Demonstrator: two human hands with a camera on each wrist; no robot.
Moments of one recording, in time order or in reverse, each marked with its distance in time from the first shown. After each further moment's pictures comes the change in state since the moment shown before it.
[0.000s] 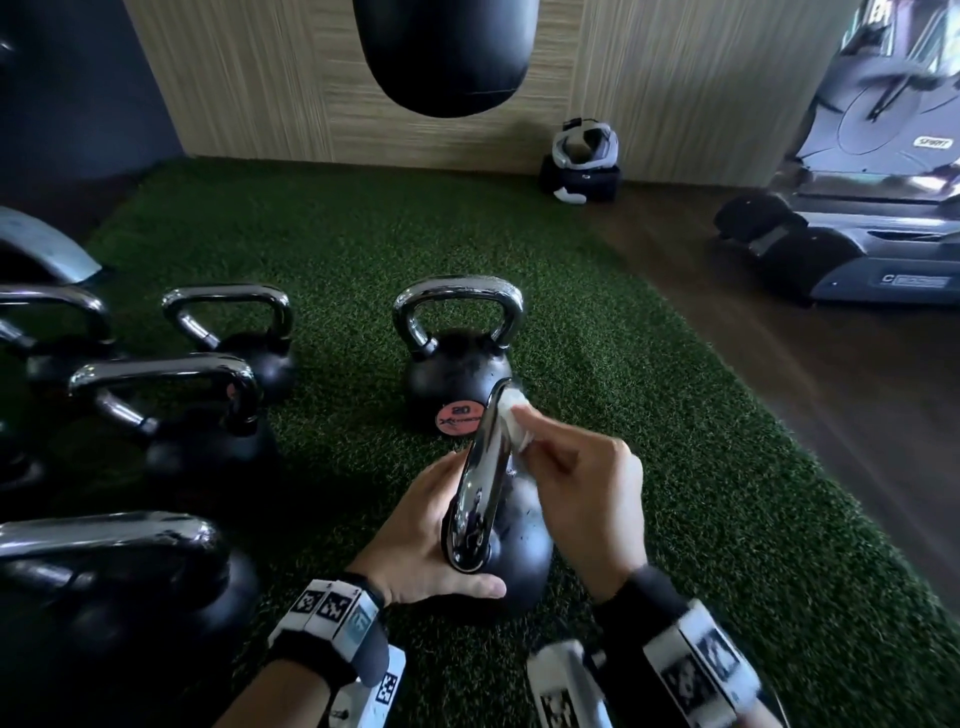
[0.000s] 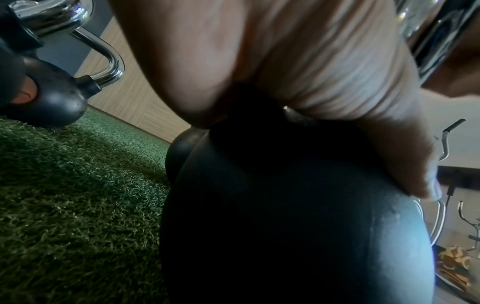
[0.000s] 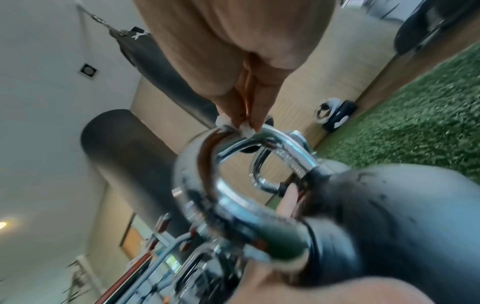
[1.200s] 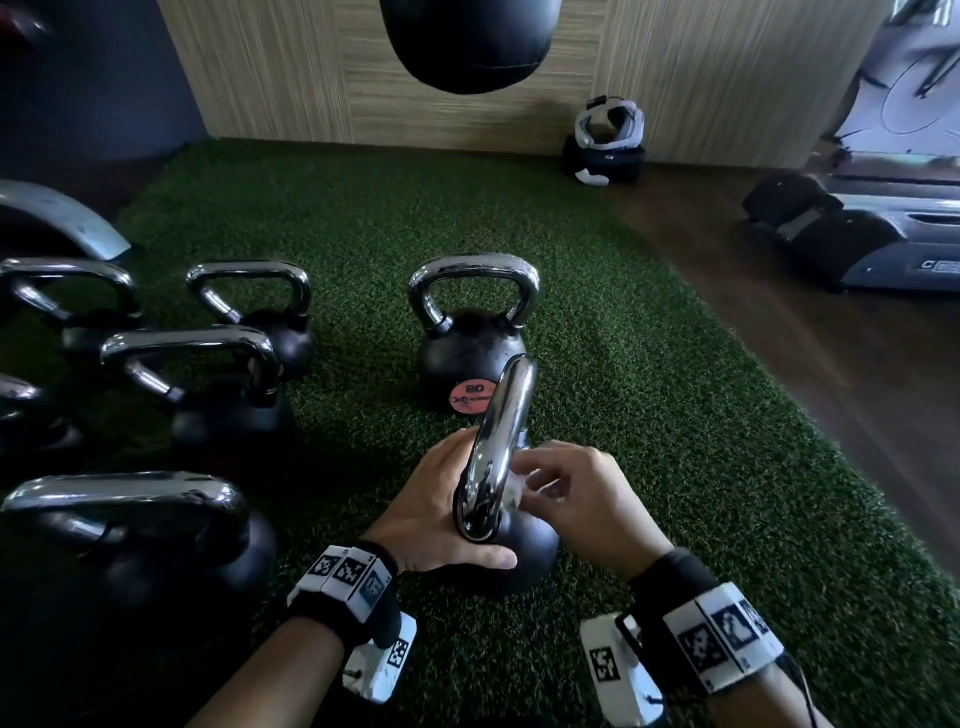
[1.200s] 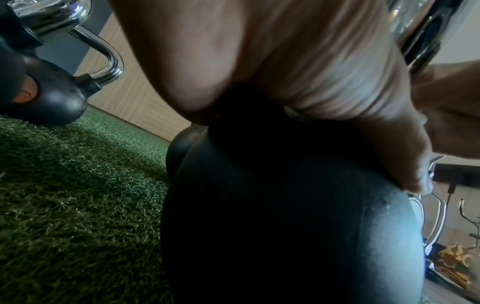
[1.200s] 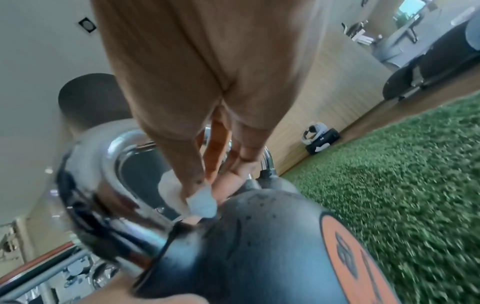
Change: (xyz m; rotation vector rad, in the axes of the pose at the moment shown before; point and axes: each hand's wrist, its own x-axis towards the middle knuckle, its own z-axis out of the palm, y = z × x) left_hand 0.001 0.007 0.004 -0.004 0.040 -0.026; right_hand -0.002 0.032 -0.011 -0.055 -0.576 0.000
